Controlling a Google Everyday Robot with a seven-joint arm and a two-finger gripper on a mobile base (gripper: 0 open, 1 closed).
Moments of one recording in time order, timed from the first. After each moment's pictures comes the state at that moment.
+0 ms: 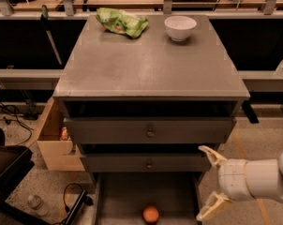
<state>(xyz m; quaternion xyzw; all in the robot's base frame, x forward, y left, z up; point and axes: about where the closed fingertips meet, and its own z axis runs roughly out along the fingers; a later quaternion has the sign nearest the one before) 0.386 -0.170 0.674 -0.62 0.68 0.14 0.35</state>
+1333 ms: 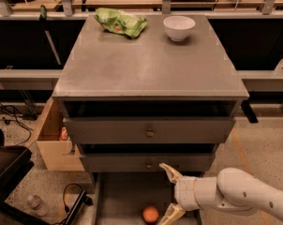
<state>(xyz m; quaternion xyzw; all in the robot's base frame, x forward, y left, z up) 0.406 -0.065 0.534 -0.64 0.62 0.20 0.40</state>
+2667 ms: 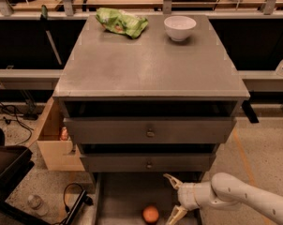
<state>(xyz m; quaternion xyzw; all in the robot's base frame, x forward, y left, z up) 0.447 -0.103 0.369 -0.64 0.62 0.25 0.38</state>
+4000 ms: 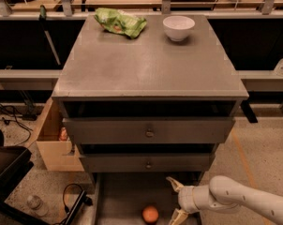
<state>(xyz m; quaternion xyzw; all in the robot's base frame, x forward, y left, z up) 0.442 -0.109 0.340 -0.64 0.65 0.24 0.34</state>
